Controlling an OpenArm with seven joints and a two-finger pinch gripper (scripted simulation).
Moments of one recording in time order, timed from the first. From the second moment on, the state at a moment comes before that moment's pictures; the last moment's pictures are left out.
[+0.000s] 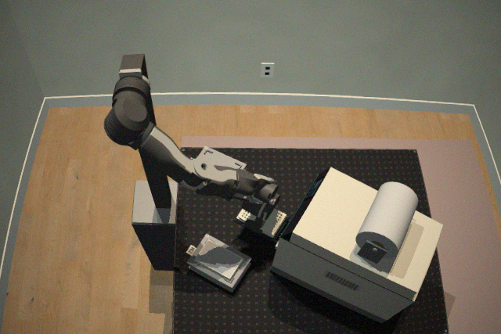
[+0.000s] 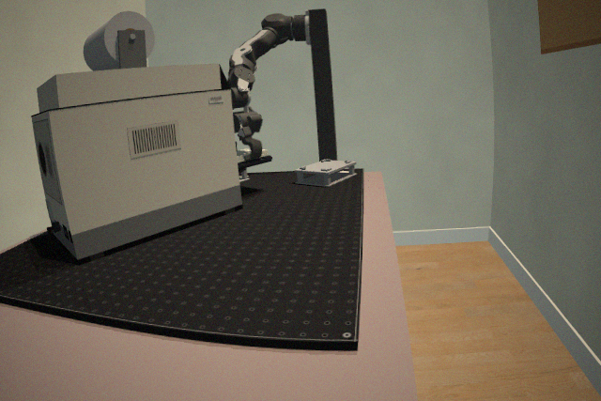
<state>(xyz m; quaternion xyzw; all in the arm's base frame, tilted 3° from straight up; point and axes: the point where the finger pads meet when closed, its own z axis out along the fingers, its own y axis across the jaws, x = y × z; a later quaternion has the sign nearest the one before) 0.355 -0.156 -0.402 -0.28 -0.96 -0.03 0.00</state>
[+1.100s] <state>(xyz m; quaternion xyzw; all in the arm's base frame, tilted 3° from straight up) 0.356 -0.158 -0.403 -0.29 -0.96 -0.03 0.00</state>
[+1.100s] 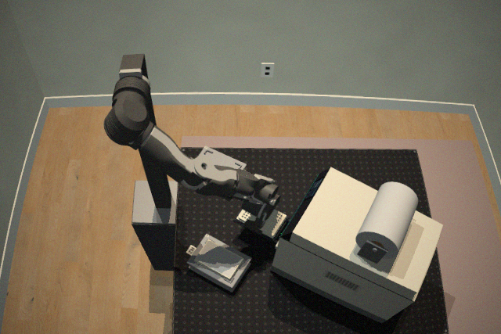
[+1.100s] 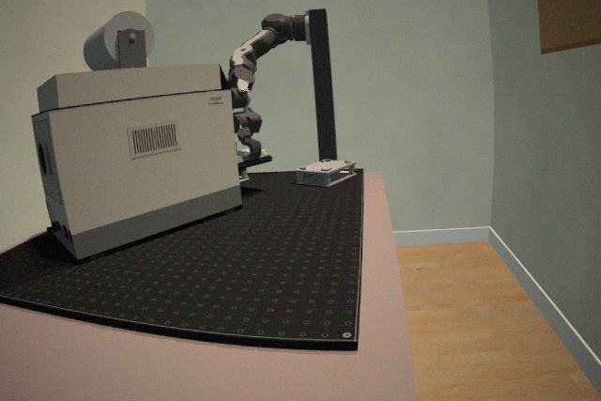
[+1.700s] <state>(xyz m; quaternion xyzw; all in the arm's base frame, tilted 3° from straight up) 0.356 -0.157 -0.405 -0.28 -0.96 -0.03 0.00</state>
